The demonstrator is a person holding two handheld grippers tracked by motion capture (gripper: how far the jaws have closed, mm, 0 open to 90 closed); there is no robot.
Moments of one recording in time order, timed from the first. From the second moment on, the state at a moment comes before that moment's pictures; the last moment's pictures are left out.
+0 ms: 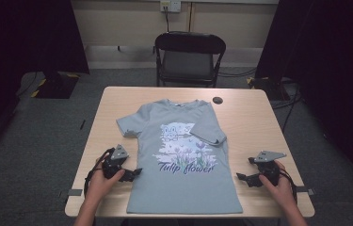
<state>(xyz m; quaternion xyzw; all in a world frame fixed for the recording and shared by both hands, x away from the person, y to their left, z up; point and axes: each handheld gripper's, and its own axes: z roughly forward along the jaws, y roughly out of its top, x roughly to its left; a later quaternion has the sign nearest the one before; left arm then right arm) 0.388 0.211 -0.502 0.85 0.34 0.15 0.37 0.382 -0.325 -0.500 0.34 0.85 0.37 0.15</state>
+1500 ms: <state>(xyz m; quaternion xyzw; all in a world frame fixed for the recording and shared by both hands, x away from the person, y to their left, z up) 0.452 0.231 -0.462 0.81 0.40 0.15 0.40 0.382 -0.325 -0.500 0.34 0.85 0.37 0.15</state>
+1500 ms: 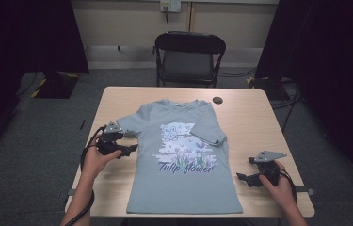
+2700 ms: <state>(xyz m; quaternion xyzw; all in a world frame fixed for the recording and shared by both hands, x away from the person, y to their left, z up) 0.546 0.253 -0.459 0.80 0.44 0.15 0.38 0.382 -0.325 -0.500 0.34 0.85 0.37 0.15</state>
